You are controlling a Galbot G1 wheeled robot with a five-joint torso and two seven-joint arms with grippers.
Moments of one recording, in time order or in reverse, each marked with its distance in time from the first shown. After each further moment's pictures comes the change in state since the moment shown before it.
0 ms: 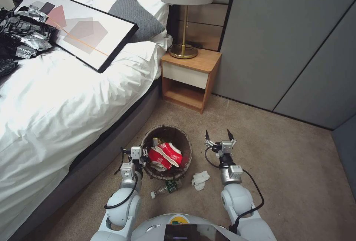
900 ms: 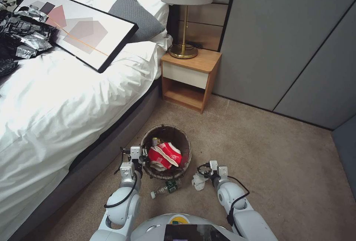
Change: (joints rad) left arm -0.006 0.002 -0.003 0.003 -0.009 0.004 -0.002; right arm 0.097 -0.073 -0.084 -0.237 0.218 -0.524 -0.033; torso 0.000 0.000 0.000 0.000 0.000
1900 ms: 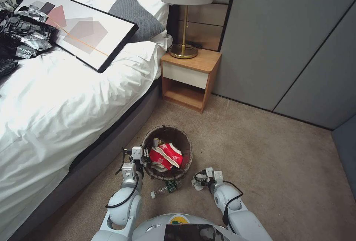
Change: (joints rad) left arm 0.002 -0.004 0.017 0.005 0.008 0.000 -0.005; right arm 0.036 0.005 -0.040 -0.124 -0.010 -0.099 -0.058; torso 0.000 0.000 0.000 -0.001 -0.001
